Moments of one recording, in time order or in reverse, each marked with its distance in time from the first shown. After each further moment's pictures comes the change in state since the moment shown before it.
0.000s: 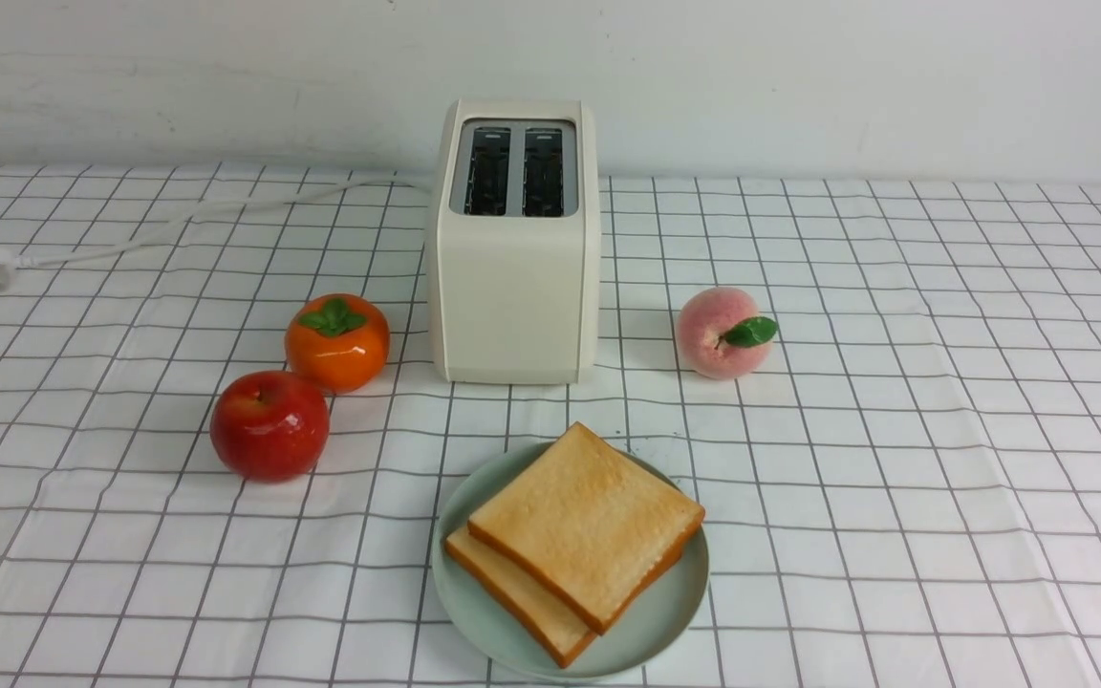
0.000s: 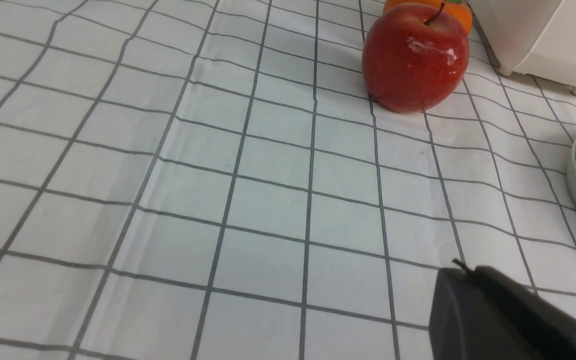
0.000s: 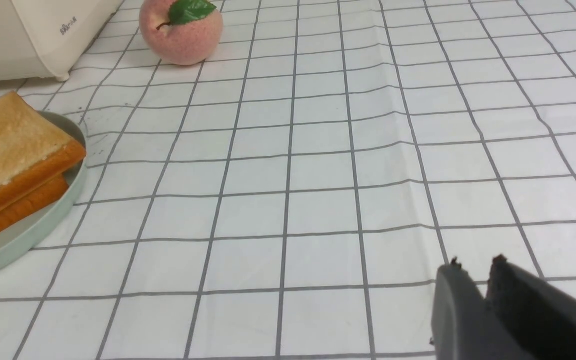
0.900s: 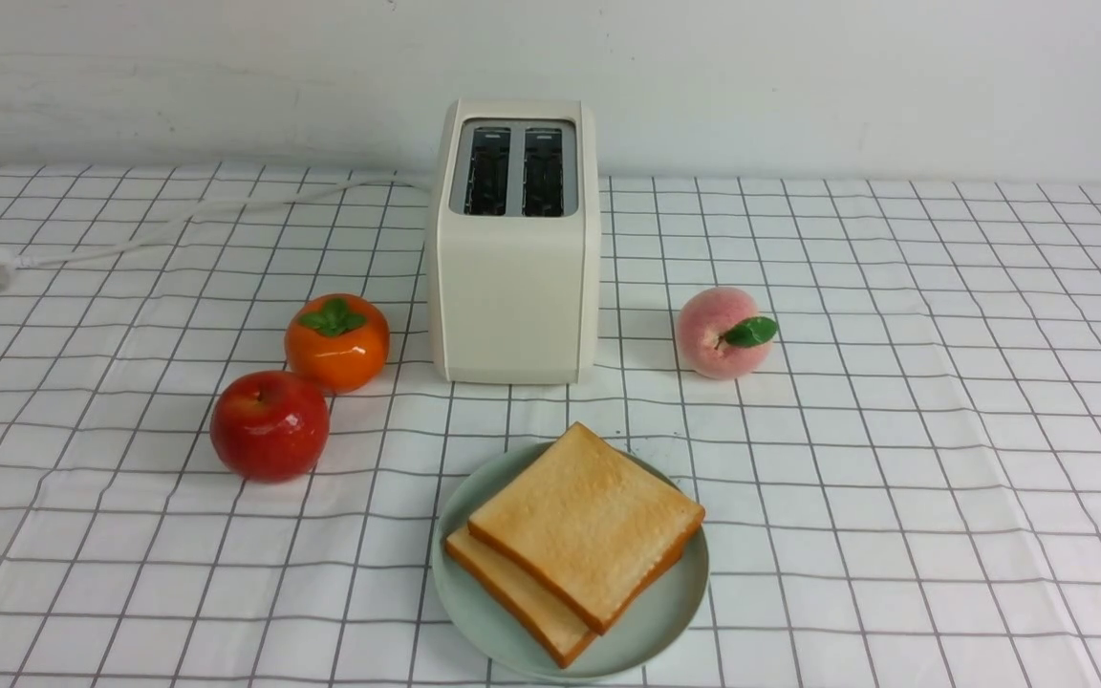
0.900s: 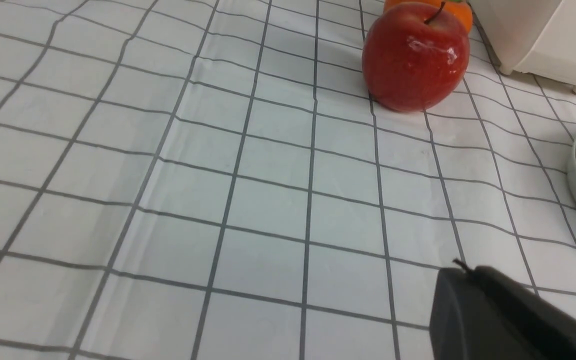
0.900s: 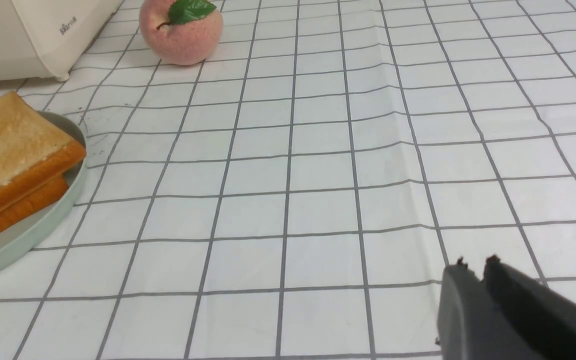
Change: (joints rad) right arm 0.000 0.000 0.000 0.000 0.000 0.000; left arm 0.000 0.000 0.000 0.000 0.001 0.003
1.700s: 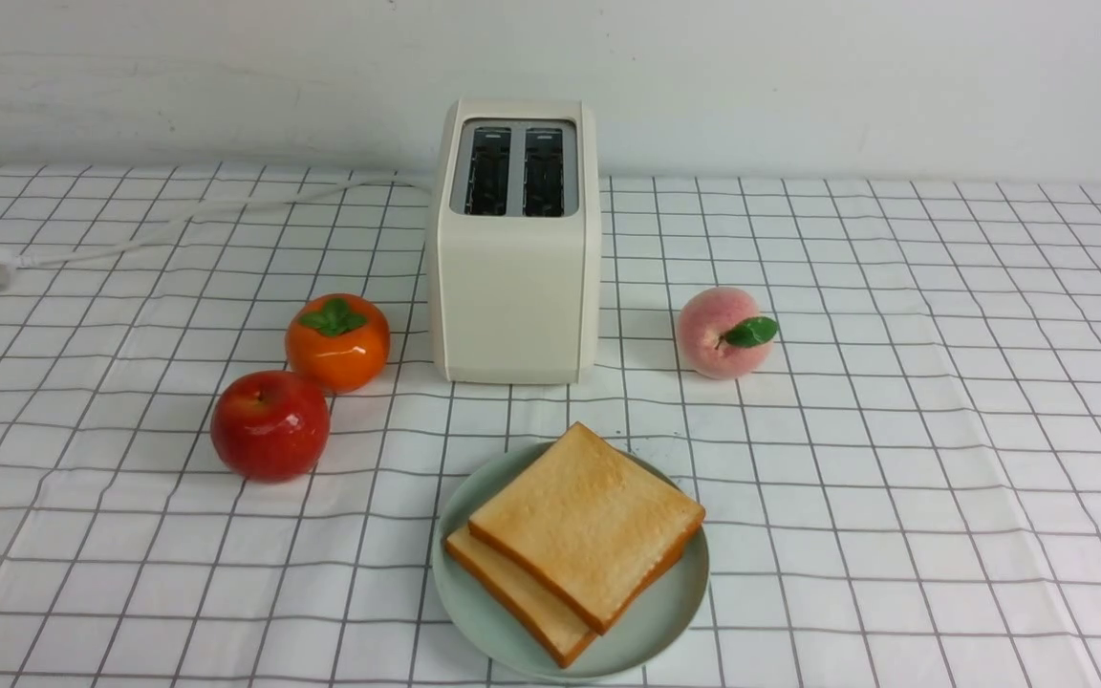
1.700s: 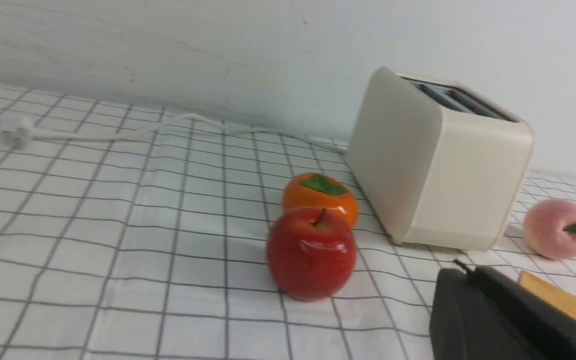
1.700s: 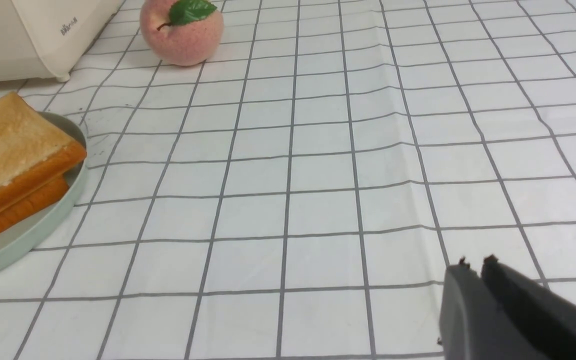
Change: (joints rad) right arm 0.000 0.000 0.000 0.000 -0.001 -0.001; left arm -0.112 0.058 -0.030 -0.018 -0.356 0.062
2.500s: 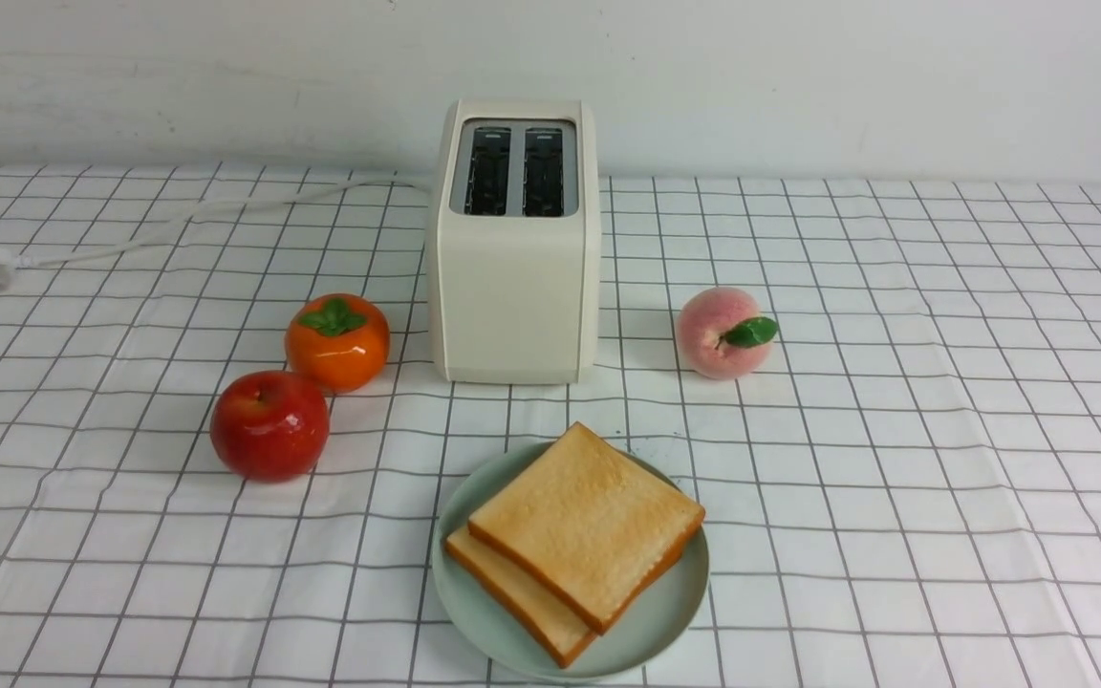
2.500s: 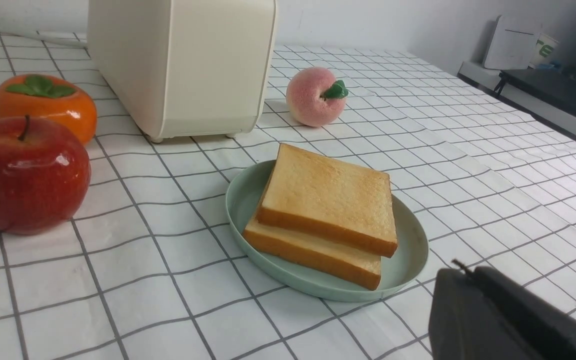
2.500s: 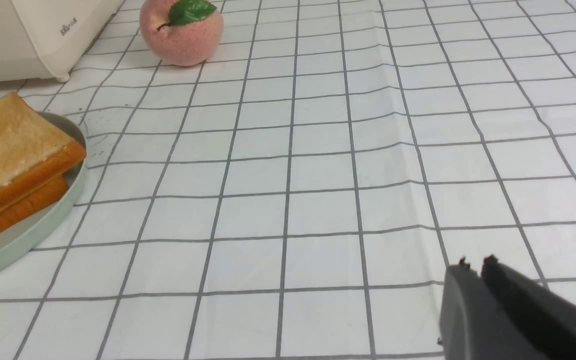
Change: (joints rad) right arm 0.000 0.000 0.000 0.000 0.000 0.000; left arm -0.366 0.126 0.000 -1.049 0.064 1.037
